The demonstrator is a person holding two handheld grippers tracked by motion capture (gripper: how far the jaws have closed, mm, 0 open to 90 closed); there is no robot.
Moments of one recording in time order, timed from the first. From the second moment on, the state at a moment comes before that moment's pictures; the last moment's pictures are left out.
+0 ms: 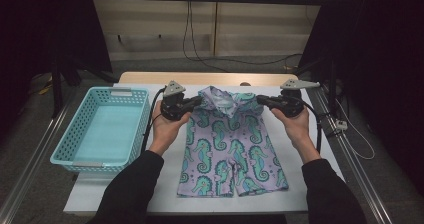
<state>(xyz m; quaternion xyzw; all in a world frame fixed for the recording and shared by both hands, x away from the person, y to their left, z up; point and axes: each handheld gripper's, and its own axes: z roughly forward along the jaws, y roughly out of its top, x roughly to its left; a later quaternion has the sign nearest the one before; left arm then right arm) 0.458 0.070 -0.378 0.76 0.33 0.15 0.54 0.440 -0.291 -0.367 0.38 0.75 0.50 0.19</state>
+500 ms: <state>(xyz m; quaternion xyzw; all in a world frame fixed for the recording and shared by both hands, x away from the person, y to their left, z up) 0.429 0.068 -0.391 0.78 0.31 0.14 0.53 0.407 -0.295 -0.385 0.38 0.77 0.48 0.18</state>
